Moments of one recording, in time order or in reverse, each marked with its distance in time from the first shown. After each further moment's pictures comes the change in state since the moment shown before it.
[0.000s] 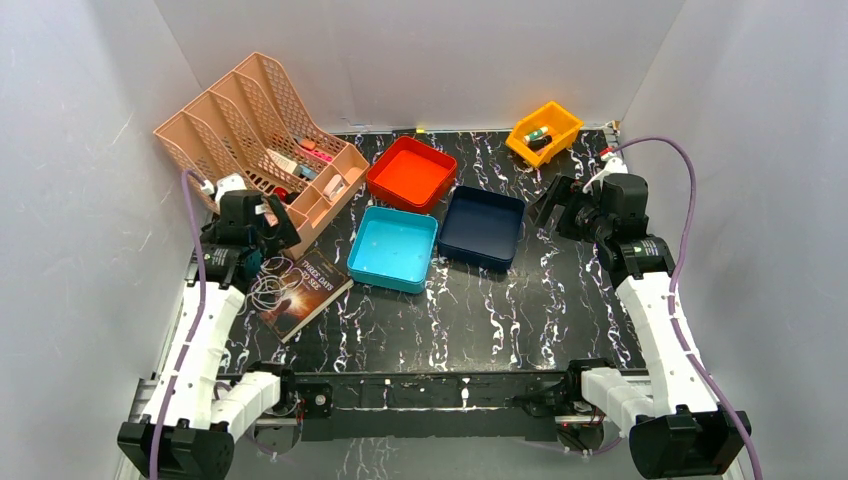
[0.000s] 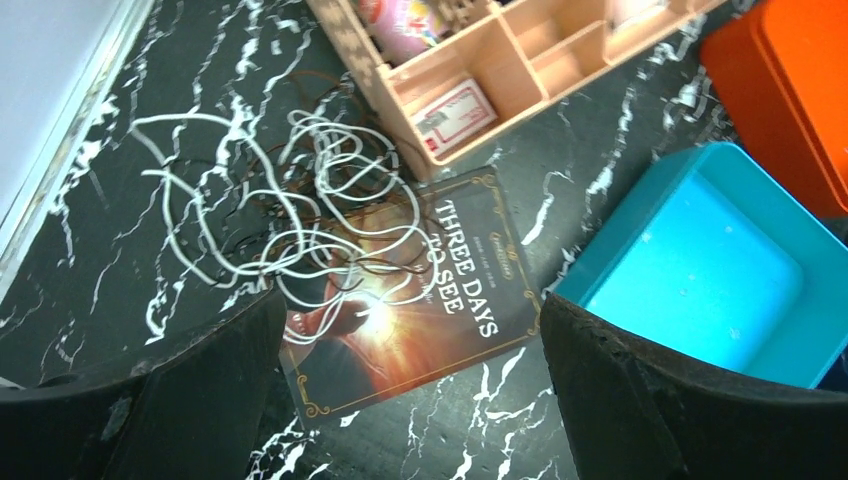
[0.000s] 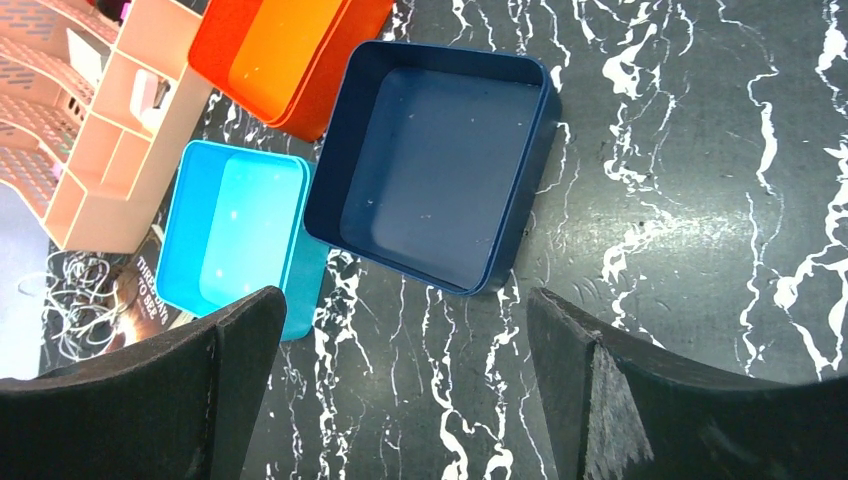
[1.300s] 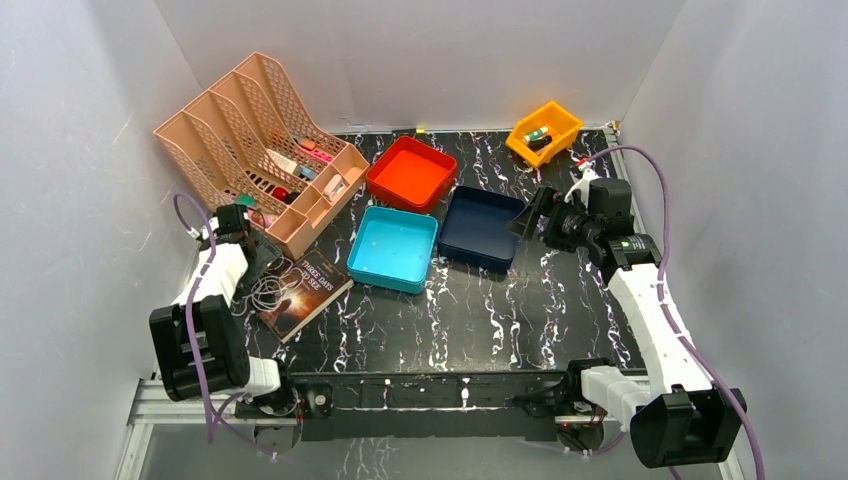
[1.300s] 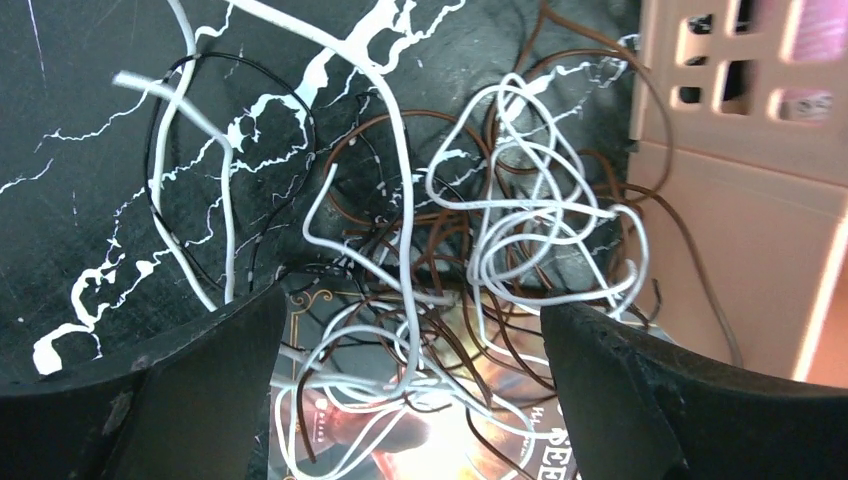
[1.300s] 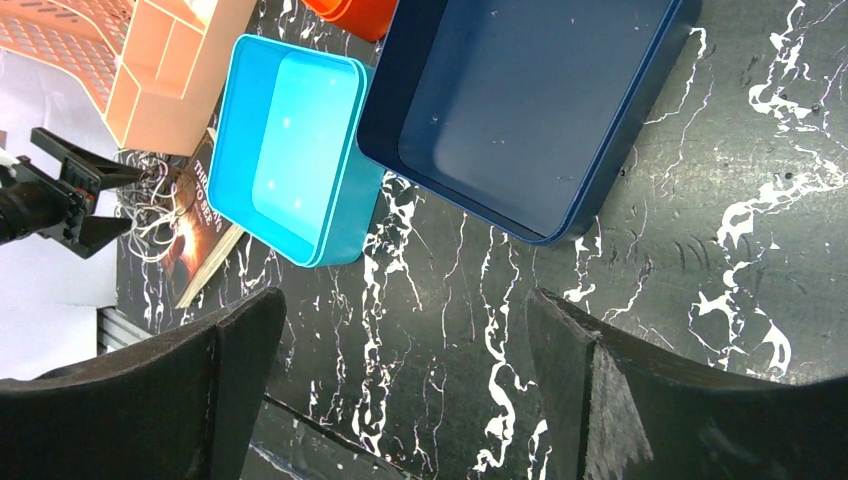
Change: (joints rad) left arm 0.360 0.404 -0.237 0.271 0.058 -0.192; right arm 0.017 0.055 -0.064 0.008 -0.220 0.026
